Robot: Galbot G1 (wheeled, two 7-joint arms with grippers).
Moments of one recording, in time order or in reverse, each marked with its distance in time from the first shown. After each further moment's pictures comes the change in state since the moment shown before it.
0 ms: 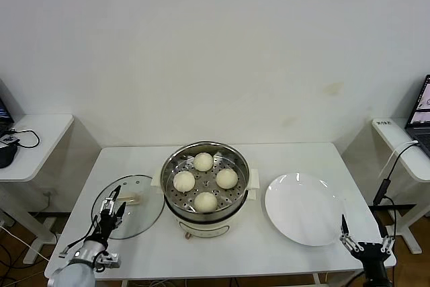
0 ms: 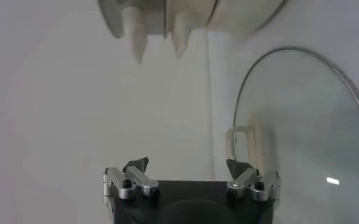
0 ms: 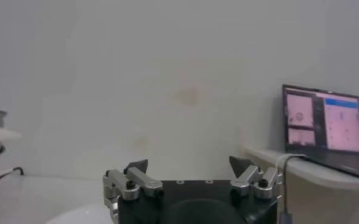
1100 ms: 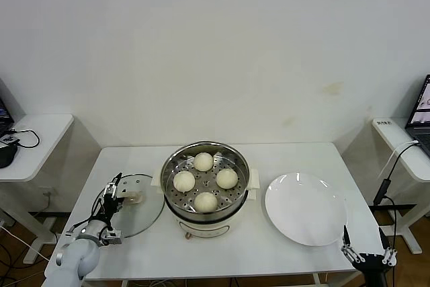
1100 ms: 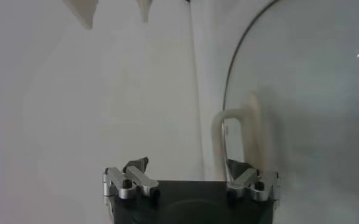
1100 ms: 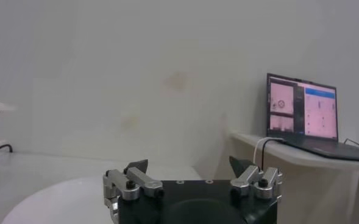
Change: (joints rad) left arm -0.229 0.015 0.089 0.233 -0.021 -0.002 0.010; right arm -0.033 0.038 0.011 -0.011 -0.035 0.018 -0.001
